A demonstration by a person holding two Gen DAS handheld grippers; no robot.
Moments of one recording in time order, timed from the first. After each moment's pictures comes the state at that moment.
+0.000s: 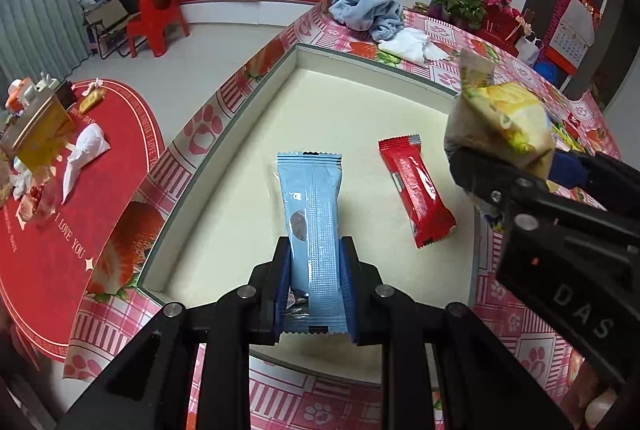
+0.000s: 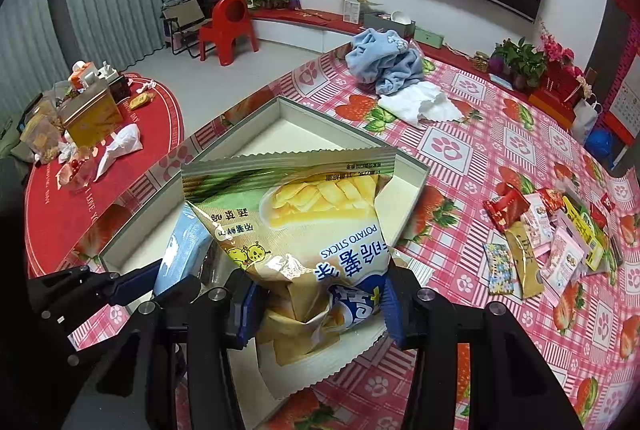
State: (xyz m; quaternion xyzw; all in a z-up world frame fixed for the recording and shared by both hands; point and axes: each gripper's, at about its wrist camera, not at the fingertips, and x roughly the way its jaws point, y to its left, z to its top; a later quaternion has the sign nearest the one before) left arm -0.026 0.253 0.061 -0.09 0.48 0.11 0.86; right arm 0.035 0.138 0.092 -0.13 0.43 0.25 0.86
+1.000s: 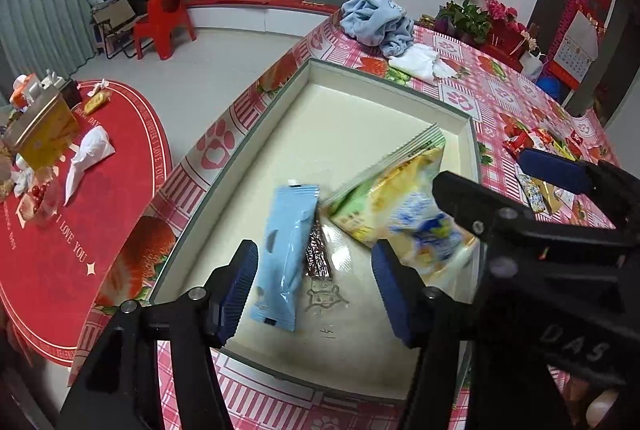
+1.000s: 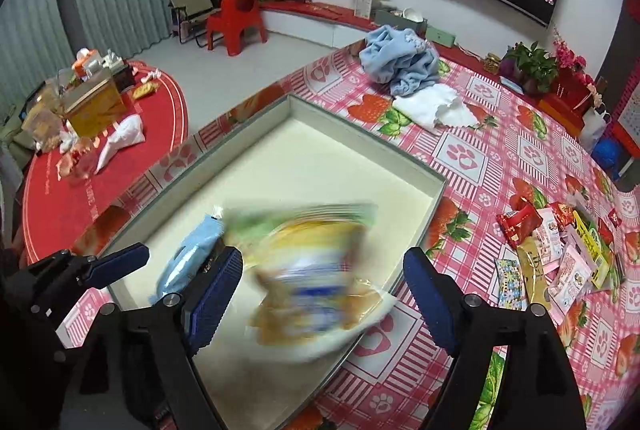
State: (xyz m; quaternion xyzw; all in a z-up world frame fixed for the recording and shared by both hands) left arm -0.025 0.264 0.067 -0.10 0.47 0.11 0.87; right arm 0.045 0.149 0.092 -0.14 0.43 0.27 0.85
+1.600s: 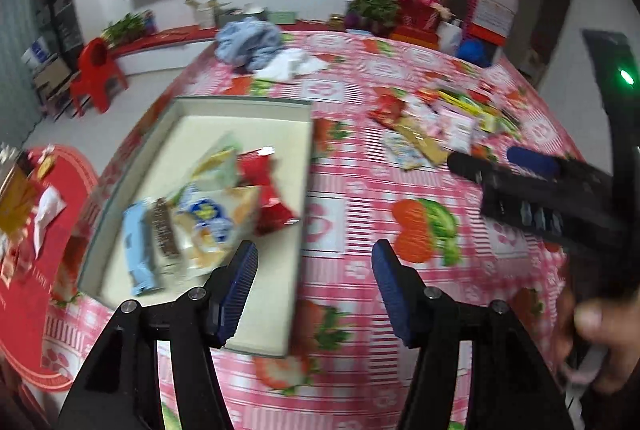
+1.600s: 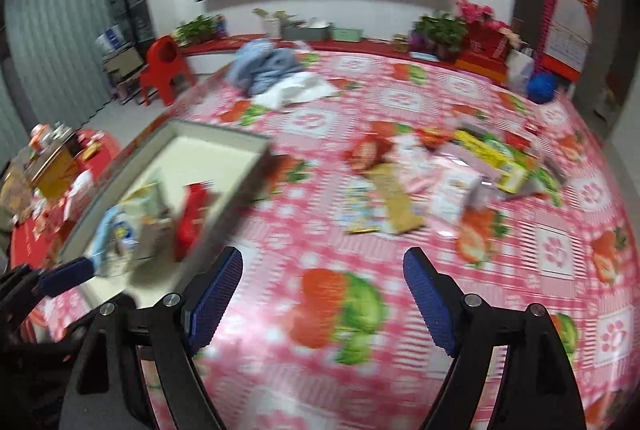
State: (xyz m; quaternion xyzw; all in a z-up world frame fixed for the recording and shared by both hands) left arm -0.043 0.125 0.102 -0.02 0.45 -0.02 0.89; right arm 0.036 -0.029 0.100 -0.04 0.42 0.14 0.90
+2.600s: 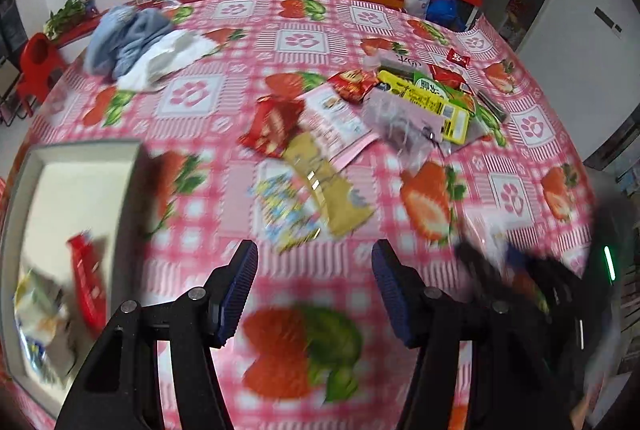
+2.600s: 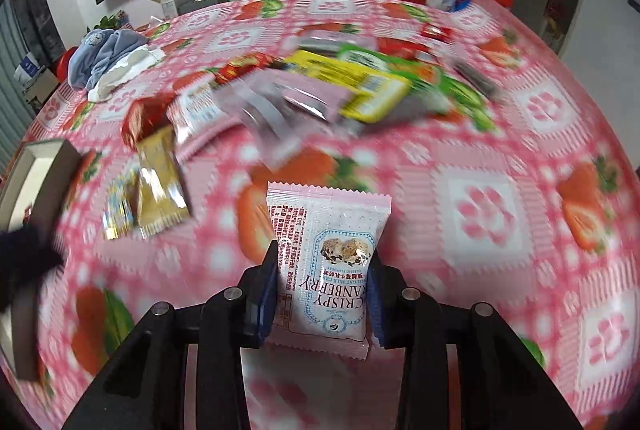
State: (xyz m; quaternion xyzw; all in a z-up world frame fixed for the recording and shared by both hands) left arm 0.120 0.009 0.064 -0.03 0.52 -0.07 0.85; right arm 0.101 -0.165 0.005 0.00 0.49 0.02 0.87
